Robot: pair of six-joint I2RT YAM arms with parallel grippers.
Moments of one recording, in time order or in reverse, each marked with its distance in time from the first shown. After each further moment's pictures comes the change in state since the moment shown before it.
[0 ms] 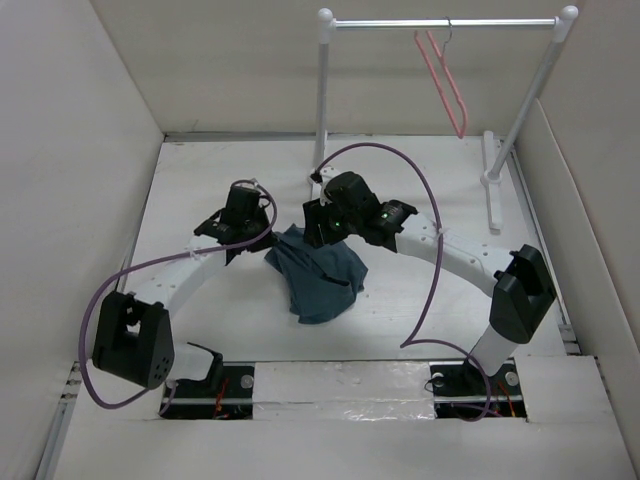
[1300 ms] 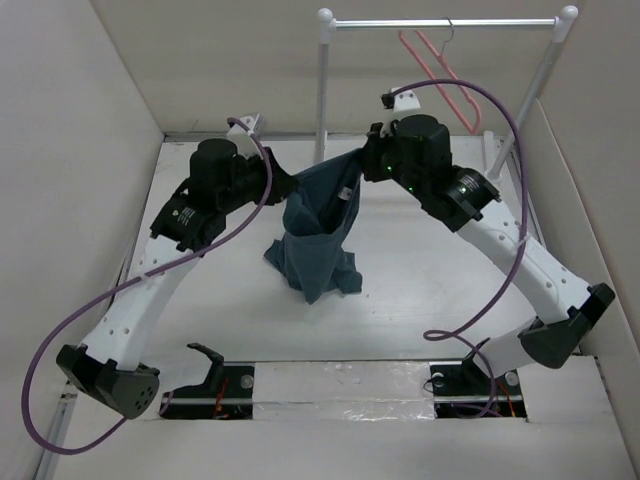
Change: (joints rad) left arm -0.089 -0.153 0.549 -0.195 0.159 0.160; right arm -0.114 -0.192 0.295 -0.115 0.333 -0.072
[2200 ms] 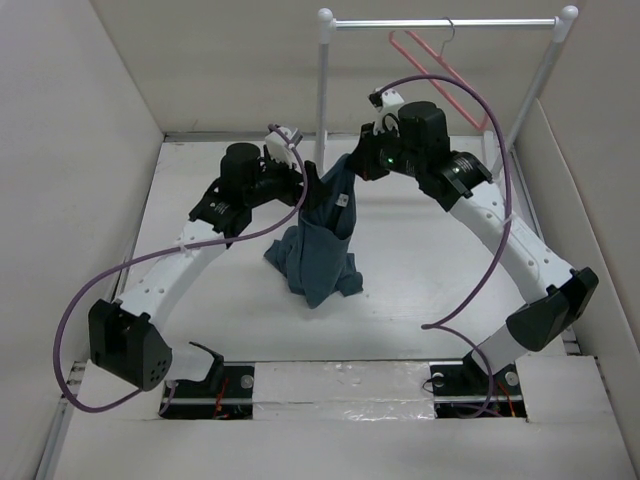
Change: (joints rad) left arm 0.000 0.124 -0.227 0.418 0.224 0.256; right arm -0.140 0.077 0.034 -0.029 -0.468 -0.039
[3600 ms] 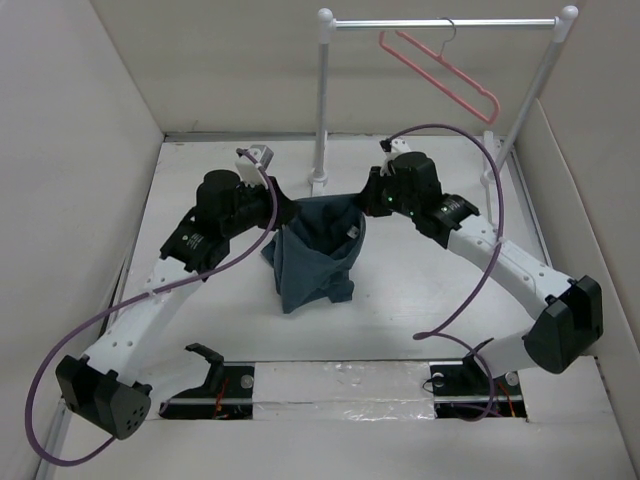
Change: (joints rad) left arm -0.005 -0.269 -0.126 -0.181 -0.132 -0.206; right arm 0.005 -0.132 -0.465 0.236 0.161 0.188
